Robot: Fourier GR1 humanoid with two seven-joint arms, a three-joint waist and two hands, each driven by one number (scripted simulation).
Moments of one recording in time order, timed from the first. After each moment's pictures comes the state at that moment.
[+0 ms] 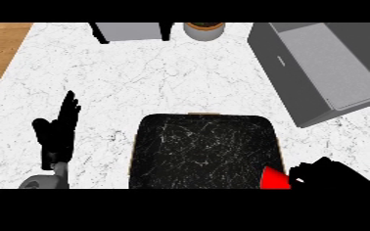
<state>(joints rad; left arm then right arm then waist) -0.05 0.27 -0.05 -1.32 0.16 0.32 0.00 0.10 -1.06 0.60 -1.99 0.64 -0.15 -0.16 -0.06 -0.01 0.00</state>
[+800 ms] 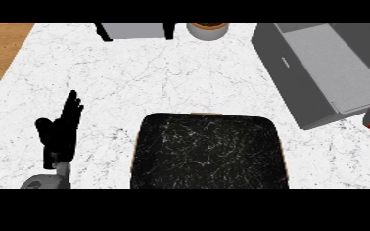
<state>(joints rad) -0.05 0.26 -0.06 -1.33 0.15 0.31 0.00 0.24 -1.32 -0.10 -1.68 -0.07 -0.06 -0.74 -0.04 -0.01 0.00</state>
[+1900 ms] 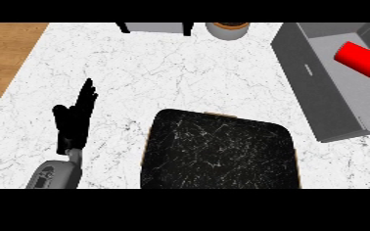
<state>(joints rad) -0.14 0.22 -0.08 -1.30 0.10 0.26 0.03 -0.56 -0.97 0.13 -0.89 0.22 0.10 -0.79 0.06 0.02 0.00</state>
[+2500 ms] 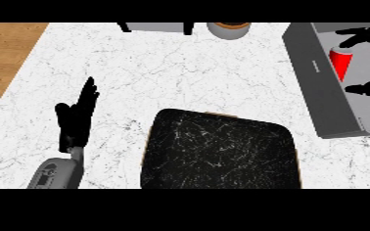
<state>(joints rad) -0.16 0.21 -0.07 -1.28 0.09 0.26 0.02 -0.82 -0.79 0.14 -0.42 0.30 0.23 -0.88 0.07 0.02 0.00</state>
